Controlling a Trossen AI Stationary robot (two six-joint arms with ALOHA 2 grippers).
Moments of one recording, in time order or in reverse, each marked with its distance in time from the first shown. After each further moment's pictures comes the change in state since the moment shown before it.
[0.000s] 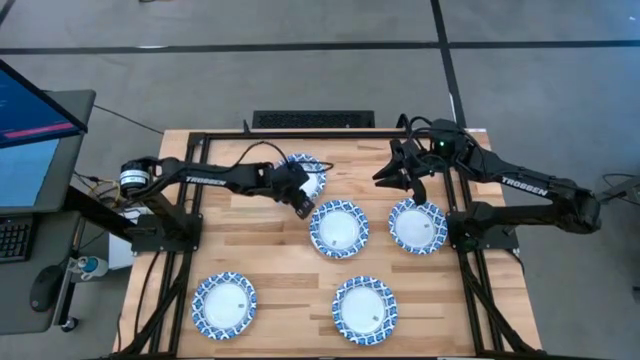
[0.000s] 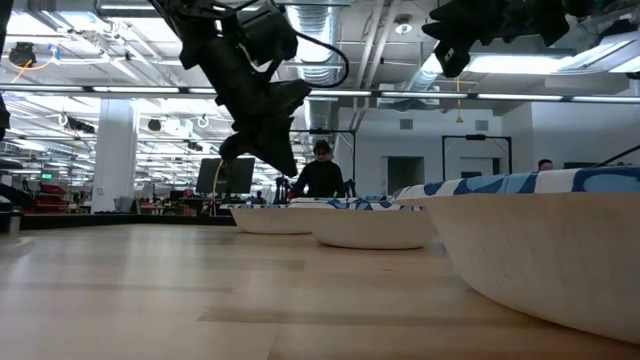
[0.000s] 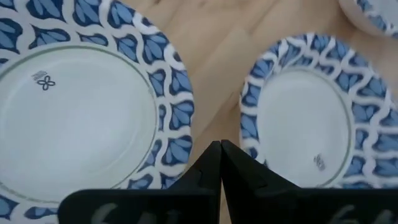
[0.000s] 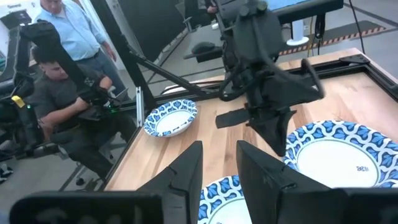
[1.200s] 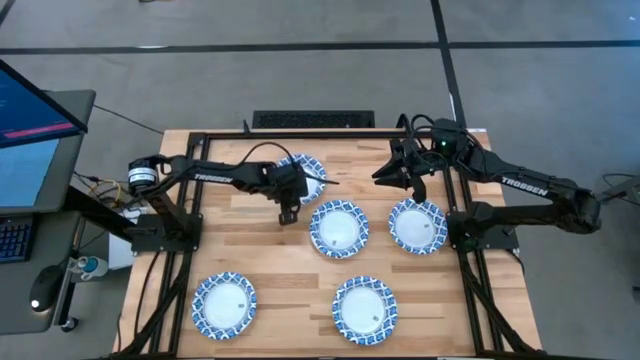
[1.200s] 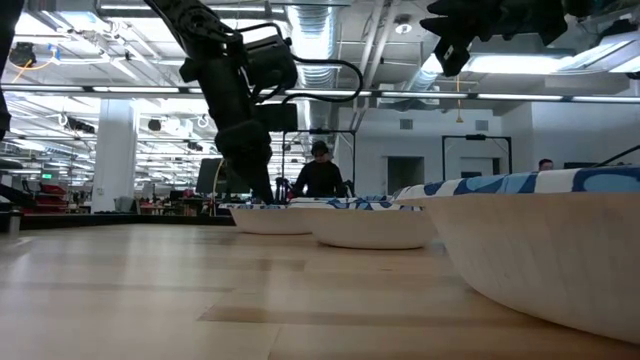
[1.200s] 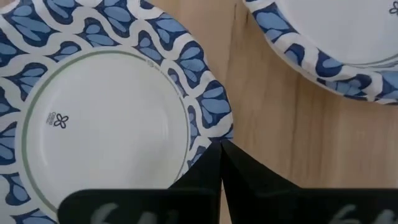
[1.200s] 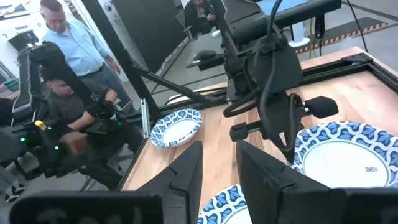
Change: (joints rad) left arm 0.045 0.062 -0.001 -0.120 0.044 0.647; right arm 0.002 0.000 0.000 0.046 0.001 0.096
